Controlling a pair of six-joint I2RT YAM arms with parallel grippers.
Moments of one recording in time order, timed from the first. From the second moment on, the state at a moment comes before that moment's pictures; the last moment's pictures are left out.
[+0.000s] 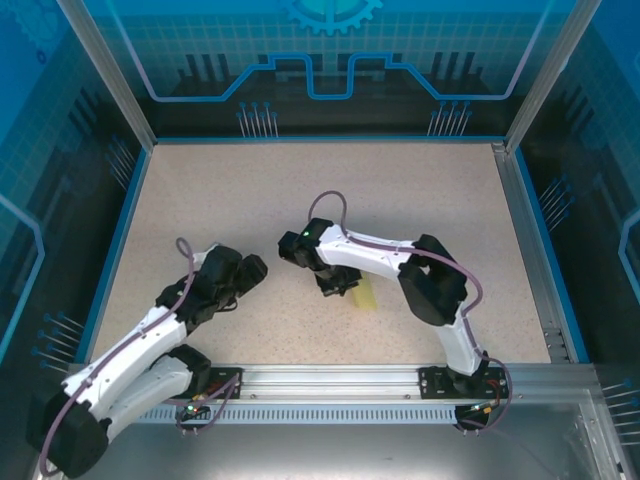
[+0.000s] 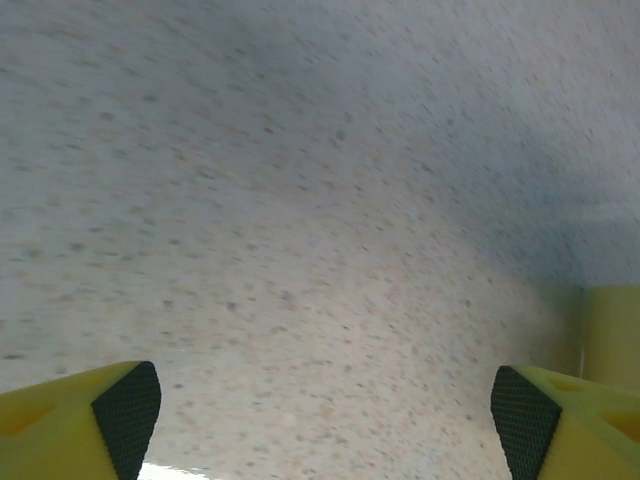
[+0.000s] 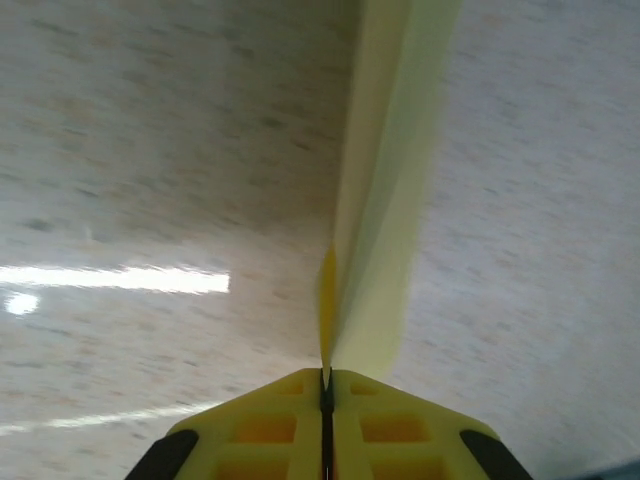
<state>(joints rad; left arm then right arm) -0.46 0.80 0.51 -0.59 -0.18 -1.09 0.98 2.10 1.68 -1.38 0.27 0.79</state>
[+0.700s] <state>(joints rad) -0.45 0.92 0.49 -0.41 0.20 -0.96 0.73 1.63 1.11 -0.66 -0.20 0.69</state>
